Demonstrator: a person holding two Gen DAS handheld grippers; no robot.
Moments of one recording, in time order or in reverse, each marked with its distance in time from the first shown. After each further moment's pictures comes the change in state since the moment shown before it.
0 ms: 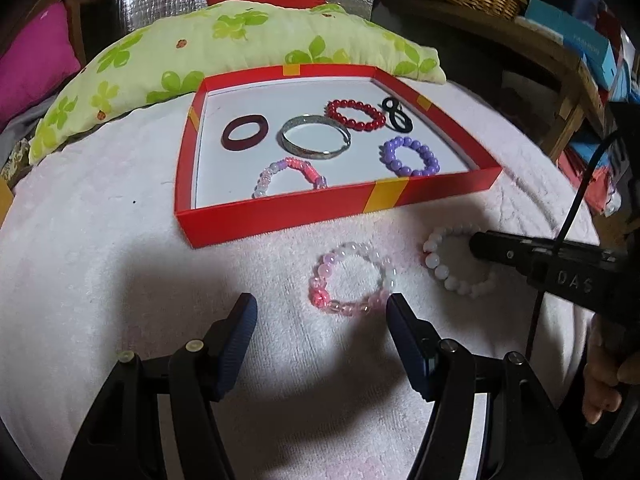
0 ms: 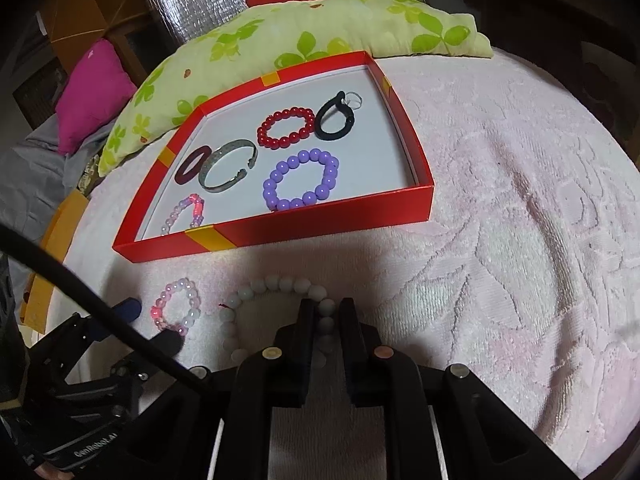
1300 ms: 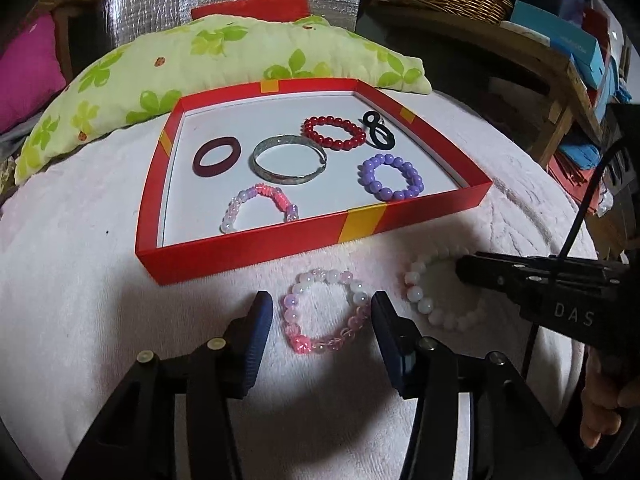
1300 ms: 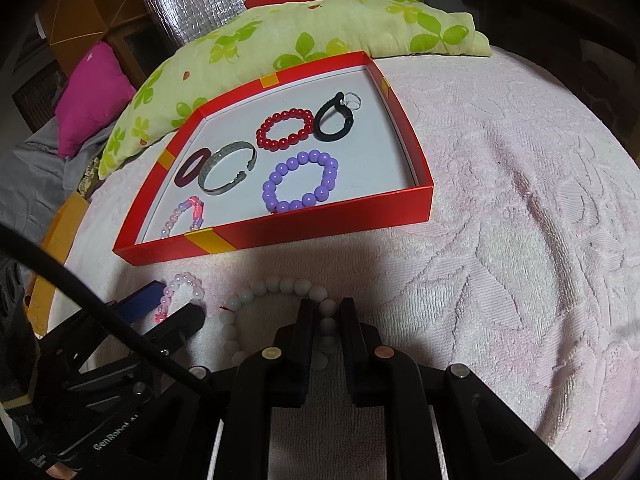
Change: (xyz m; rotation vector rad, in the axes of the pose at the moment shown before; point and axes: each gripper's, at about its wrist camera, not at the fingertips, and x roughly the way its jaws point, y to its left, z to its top) left arm 0.011 -0.012 0.011 0.028 -0.063 -0.037; right arm 0.002 -0.001 0.000 0.008 0.002 0.010
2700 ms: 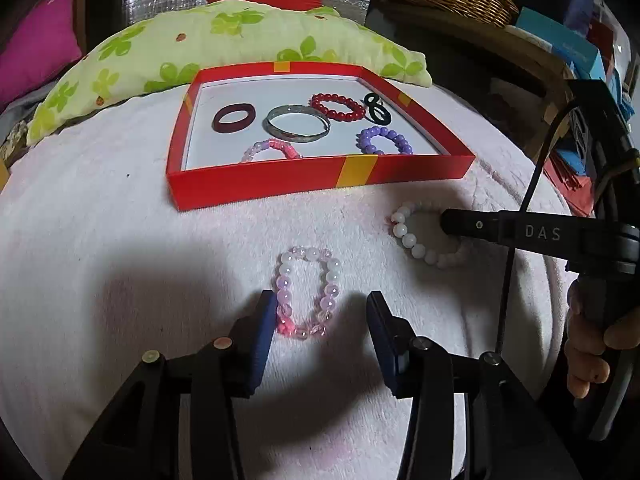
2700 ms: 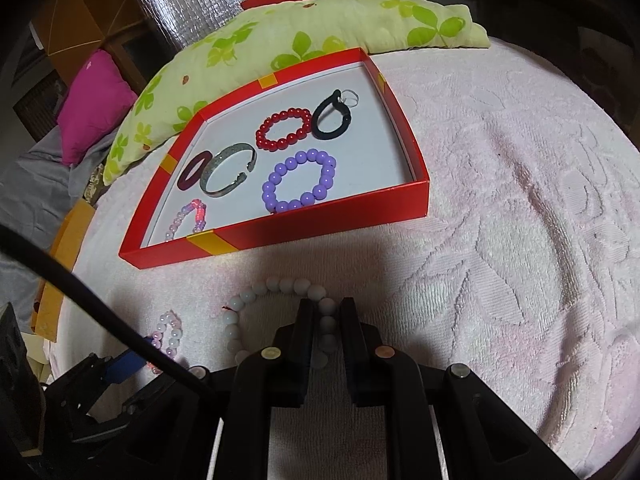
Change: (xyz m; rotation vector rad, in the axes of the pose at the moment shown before) left arm -0.030 0.006 -0.035 -0.083 0.040 -0.027; right arm -0.003 -0.004 -0.002 0.032 0.006 0.027
